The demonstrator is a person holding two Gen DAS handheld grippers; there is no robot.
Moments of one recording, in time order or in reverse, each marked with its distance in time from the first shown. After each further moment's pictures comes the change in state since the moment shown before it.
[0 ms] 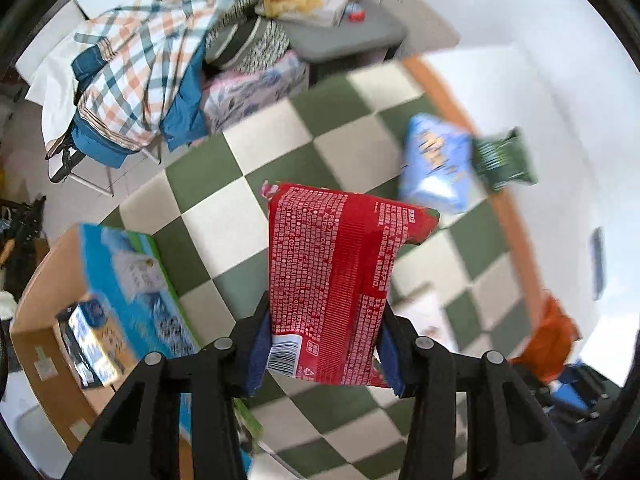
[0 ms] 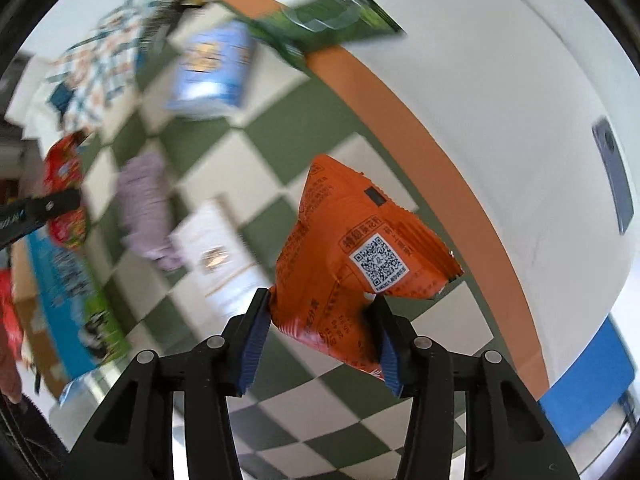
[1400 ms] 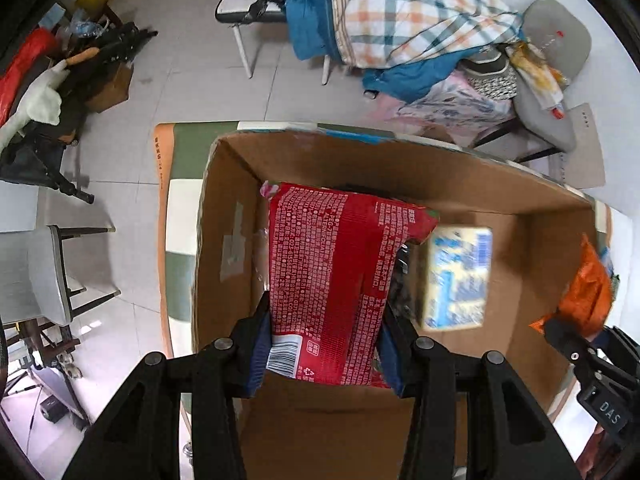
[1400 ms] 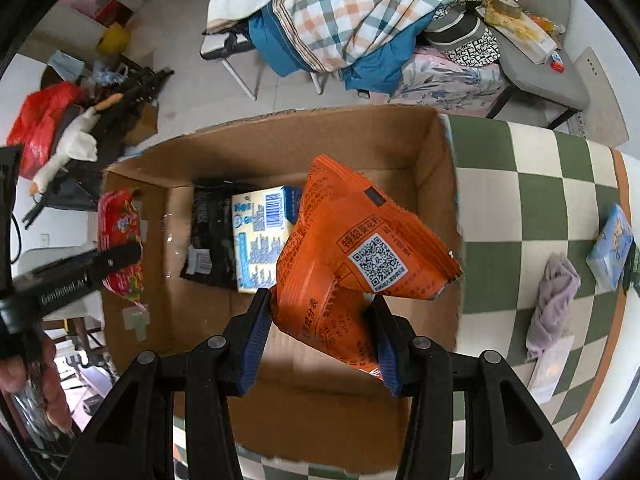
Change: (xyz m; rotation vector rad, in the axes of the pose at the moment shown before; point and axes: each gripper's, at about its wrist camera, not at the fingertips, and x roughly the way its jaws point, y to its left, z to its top) left arm -0.025 0.387 -0.147 -0.573 0.092 0.065; right arm 0.021 0.426 -0.042 -0.608 0.062 0.065
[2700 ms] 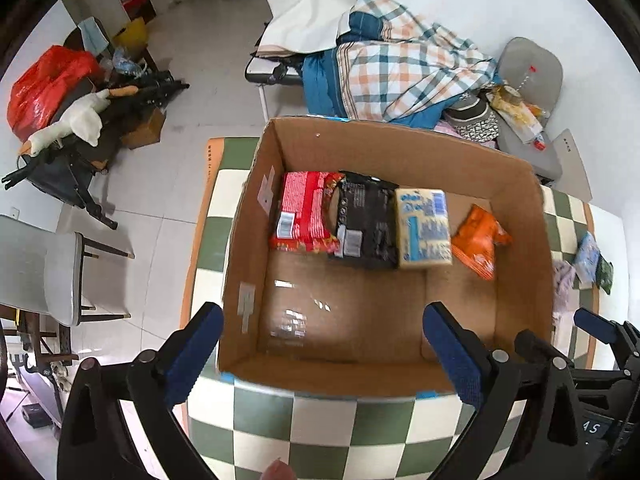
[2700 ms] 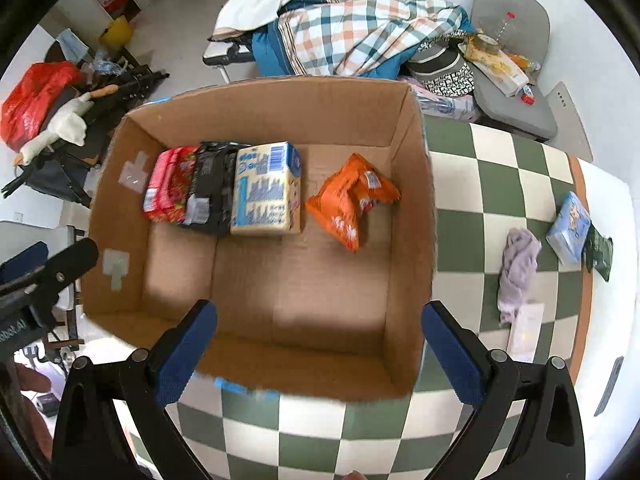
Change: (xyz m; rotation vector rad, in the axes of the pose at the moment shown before) left arm -0.079 -0.017 -0.136 -0.024 -0.317 0.034; right arm -0.036 0.015 -0.099 -0.084 -0.147 -0.123
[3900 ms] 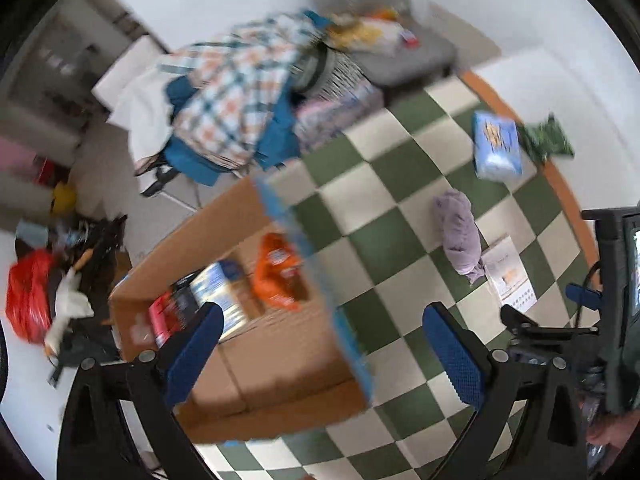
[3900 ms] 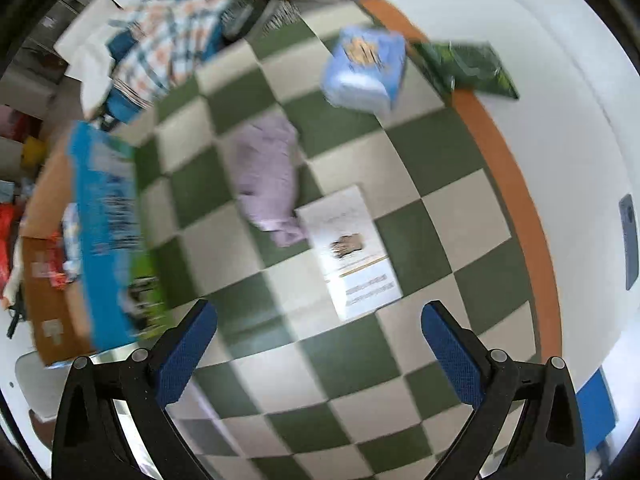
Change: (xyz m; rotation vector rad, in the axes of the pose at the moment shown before) left arm 0.024 -0.328 -0.001 0.665 0.053 0.093; right arm 0.027 -0.287 -0.106 0.500 0.087 -0.013
